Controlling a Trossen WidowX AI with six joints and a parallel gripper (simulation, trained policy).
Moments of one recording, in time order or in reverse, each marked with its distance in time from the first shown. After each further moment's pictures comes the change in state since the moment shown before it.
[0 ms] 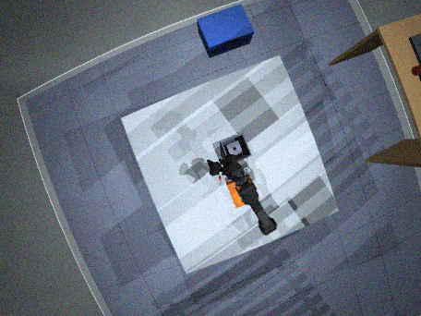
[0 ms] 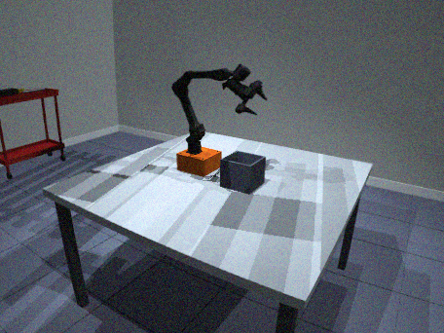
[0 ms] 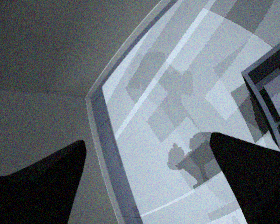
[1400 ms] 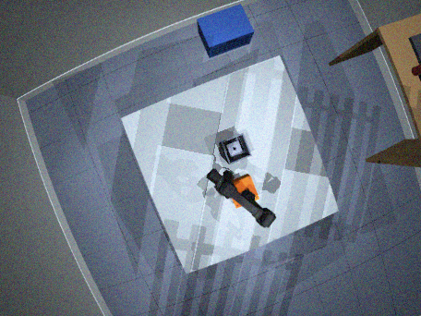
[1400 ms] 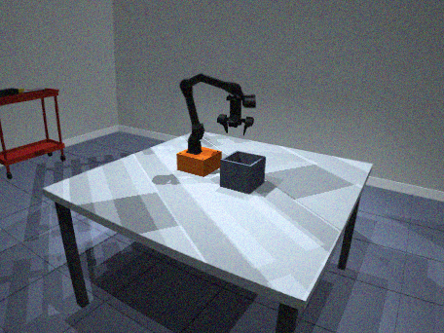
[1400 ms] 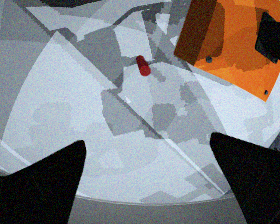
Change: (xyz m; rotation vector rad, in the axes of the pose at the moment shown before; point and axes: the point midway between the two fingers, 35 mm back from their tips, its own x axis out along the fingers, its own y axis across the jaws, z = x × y) arm 0.025 -0.129 -0.166 0.724 0.243 -0.882
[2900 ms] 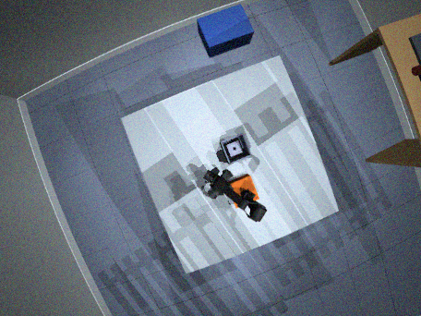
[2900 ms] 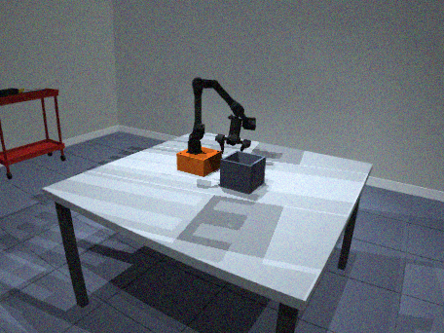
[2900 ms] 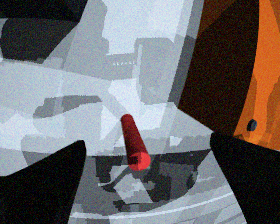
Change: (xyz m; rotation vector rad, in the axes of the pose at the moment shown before) arm 0.112 -0.015 0.042 0.012 -0.268 -0.120
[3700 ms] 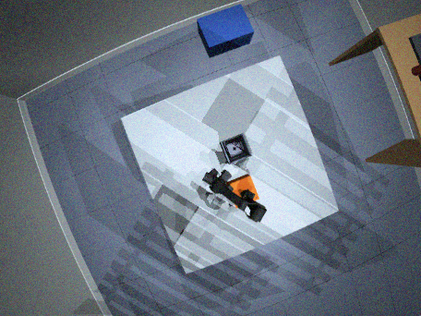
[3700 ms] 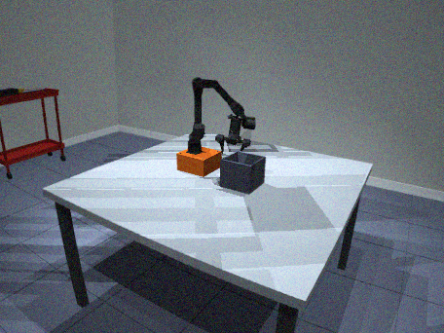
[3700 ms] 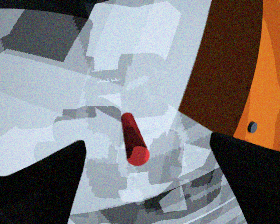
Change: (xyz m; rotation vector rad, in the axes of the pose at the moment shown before) arm 0.004 -0.004 -0.003 -0.069 -0.044 -0.002
